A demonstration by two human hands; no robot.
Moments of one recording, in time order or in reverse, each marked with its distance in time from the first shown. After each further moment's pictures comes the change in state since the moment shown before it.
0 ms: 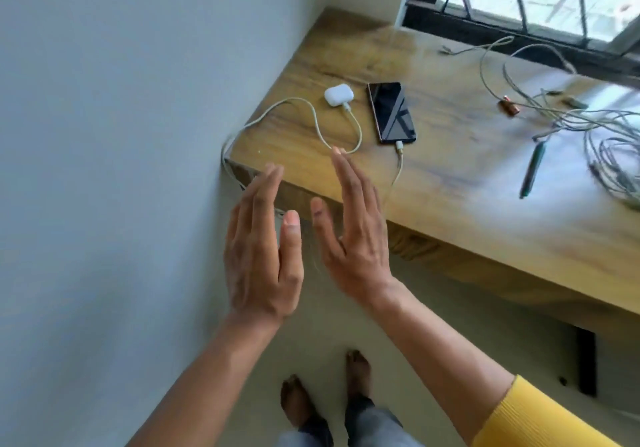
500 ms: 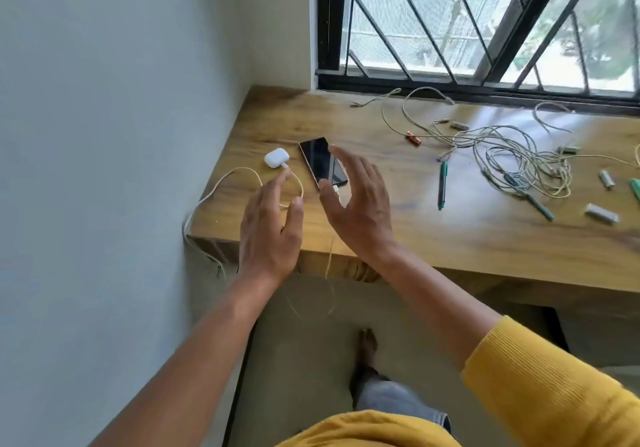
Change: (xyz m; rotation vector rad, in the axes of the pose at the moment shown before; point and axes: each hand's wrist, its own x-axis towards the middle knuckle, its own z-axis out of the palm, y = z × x) left_hand 0.096 0.058 0.036 -0.145 -0.291 0.000; right_hand 0.078 0.023 -0.083 -0.192 0.193 0.157
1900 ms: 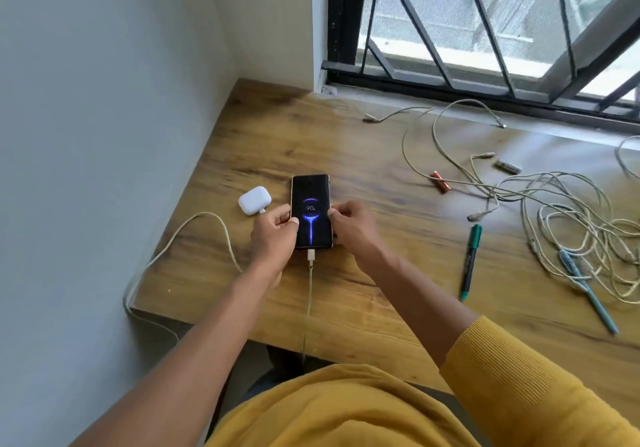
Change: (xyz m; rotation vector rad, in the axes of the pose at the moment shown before) left_hand 0.185 -0.065 0.143 -0.396 -0.065 -0.756; right_hand 0.139 0.176 0.107 0.380 -0.468 0.944
